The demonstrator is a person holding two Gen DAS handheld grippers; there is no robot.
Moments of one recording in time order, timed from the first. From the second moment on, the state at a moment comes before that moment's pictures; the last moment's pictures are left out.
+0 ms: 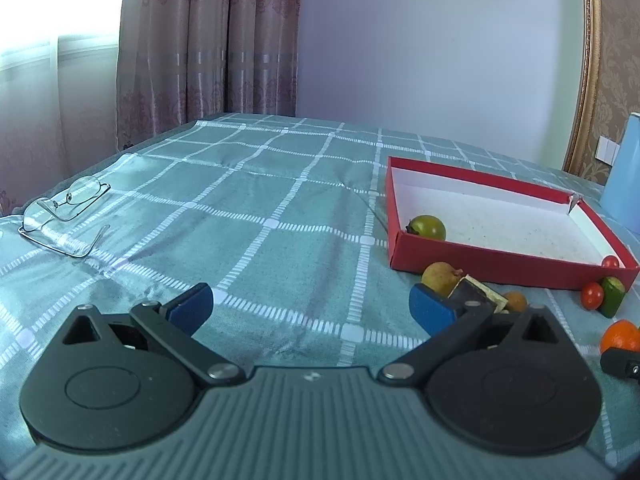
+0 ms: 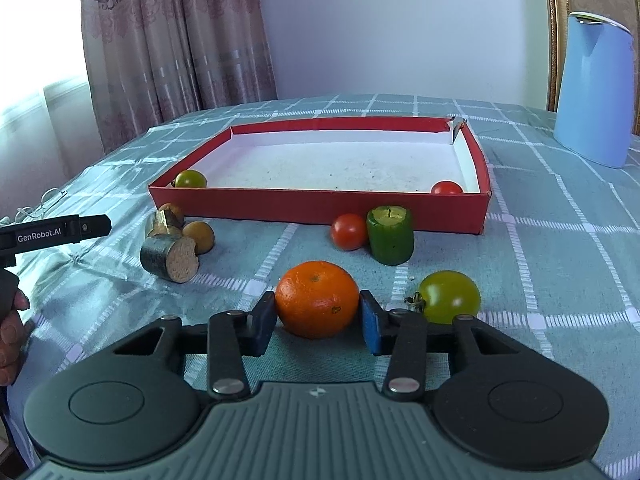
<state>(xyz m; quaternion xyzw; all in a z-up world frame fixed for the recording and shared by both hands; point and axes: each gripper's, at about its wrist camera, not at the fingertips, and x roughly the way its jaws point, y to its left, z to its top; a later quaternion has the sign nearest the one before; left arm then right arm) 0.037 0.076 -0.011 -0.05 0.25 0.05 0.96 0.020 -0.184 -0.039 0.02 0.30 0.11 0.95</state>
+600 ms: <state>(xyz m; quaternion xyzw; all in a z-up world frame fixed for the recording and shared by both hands) 0.040 0.070 -0.012 -0.03 0.26 0.05 0.96 0.011 -0.189 -0.029 0.04 0.28 0.13 0.95</state>
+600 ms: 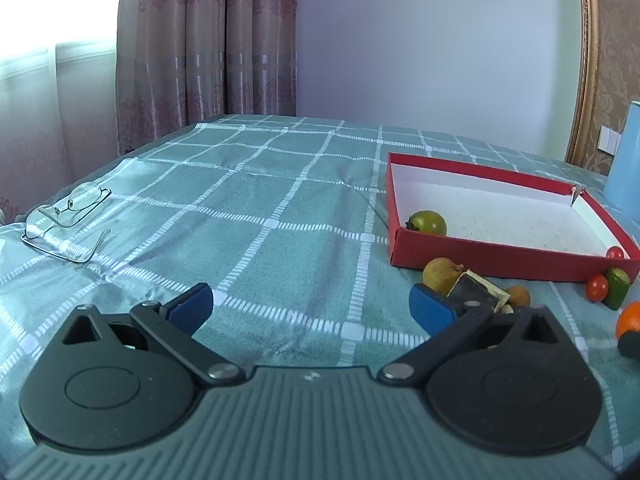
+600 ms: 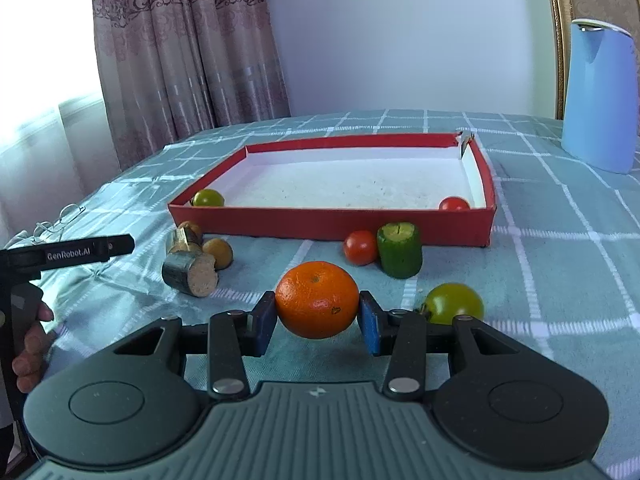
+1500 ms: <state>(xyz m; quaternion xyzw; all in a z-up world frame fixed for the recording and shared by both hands) 0.039 0.071 -0.012 -0.03 0.25 0.05 0.97 0.126 -0.210 -0.015 0.01 0.30 0.05 0.95</state>
